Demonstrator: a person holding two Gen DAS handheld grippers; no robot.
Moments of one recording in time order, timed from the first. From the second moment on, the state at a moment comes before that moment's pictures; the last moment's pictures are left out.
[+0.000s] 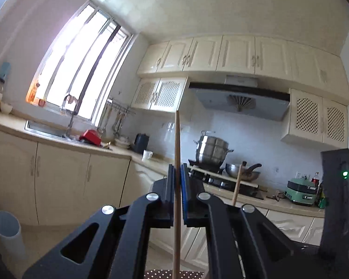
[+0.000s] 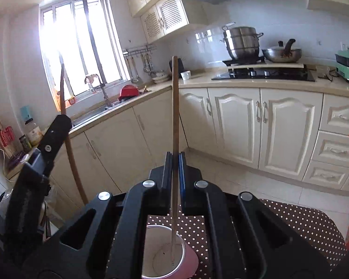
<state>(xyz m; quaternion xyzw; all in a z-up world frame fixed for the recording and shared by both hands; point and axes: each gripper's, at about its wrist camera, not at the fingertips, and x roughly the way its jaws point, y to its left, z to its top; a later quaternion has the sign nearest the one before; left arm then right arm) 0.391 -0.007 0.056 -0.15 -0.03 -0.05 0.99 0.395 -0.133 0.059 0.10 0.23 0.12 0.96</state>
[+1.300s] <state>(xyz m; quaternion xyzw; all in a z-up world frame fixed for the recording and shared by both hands) 0.417 -0.031 0.020 -0.04 0.06 0.00 1.00 0.403 -0.143 0.066 0.03 0.30 0.12 0.95</state>
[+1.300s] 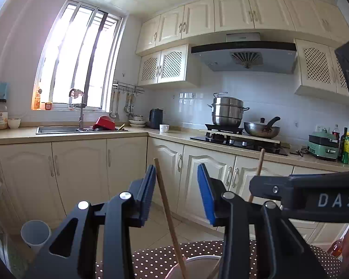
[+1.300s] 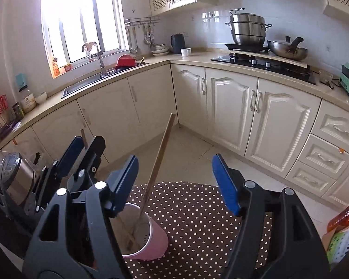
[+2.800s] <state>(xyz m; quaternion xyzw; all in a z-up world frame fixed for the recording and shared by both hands) 0.136 -0.001 0.031 0.02 0.16 -0.02 0.99 0.139 -0.160 0.075 -0.03 0.37 0.02 0.93</state>
